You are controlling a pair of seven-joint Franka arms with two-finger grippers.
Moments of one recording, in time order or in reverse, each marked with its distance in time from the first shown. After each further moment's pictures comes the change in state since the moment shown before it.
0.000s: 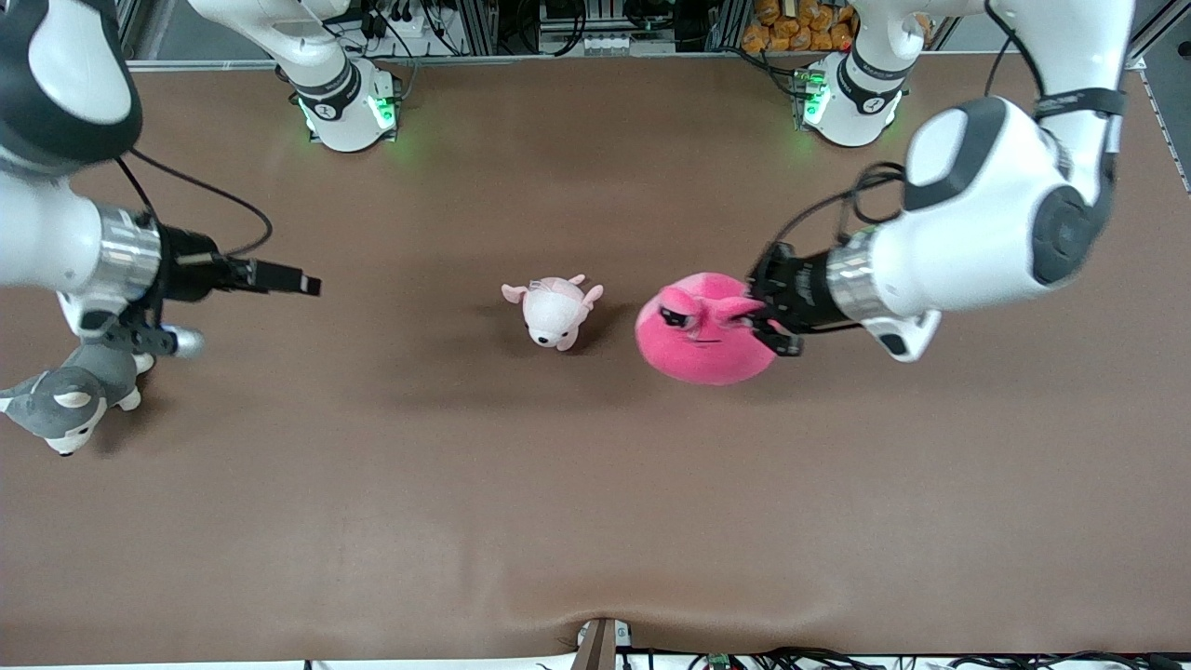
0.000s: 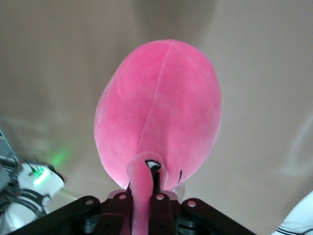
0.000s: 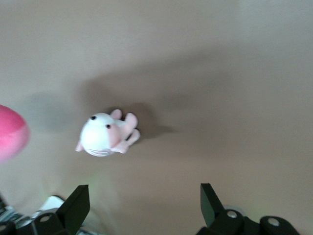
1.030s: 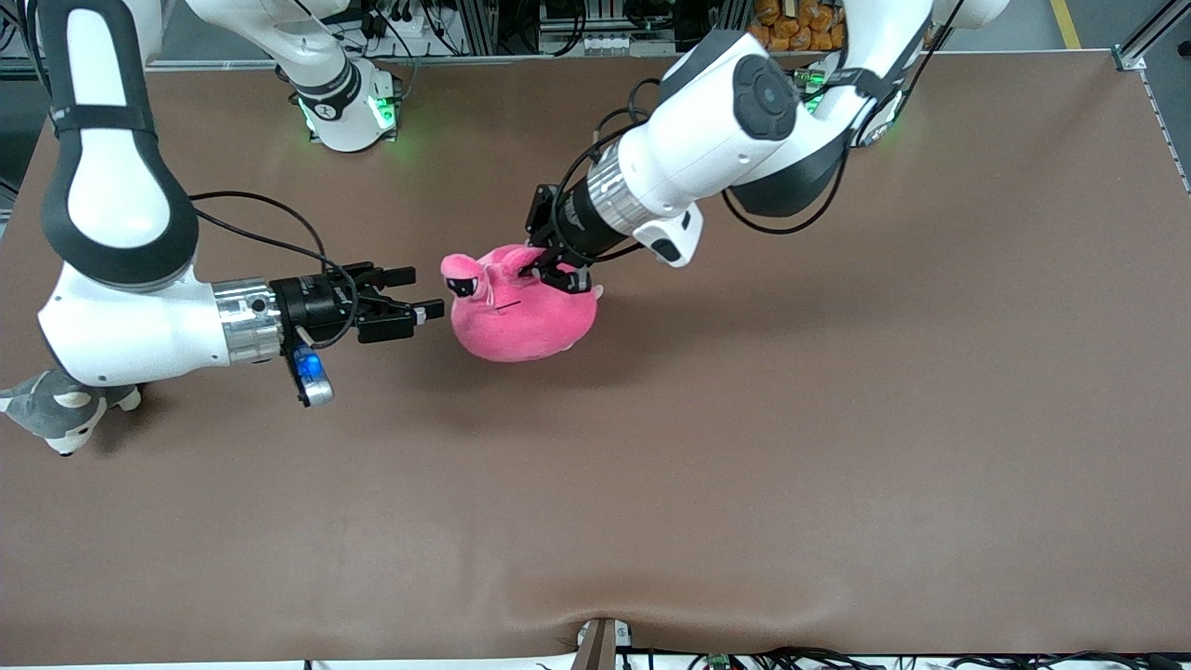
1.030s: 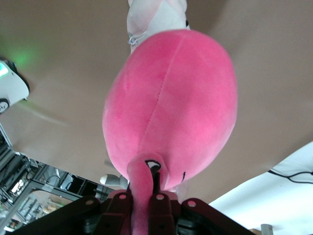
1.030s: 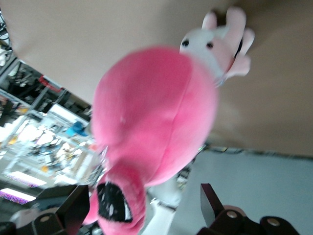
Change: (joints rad) left arm -0.345 0.103 -0.006 0.052 -0.022 0.451 -0.449; right arm 0.076 0.168 0.003 0.003 0.582 -0.056 0.423
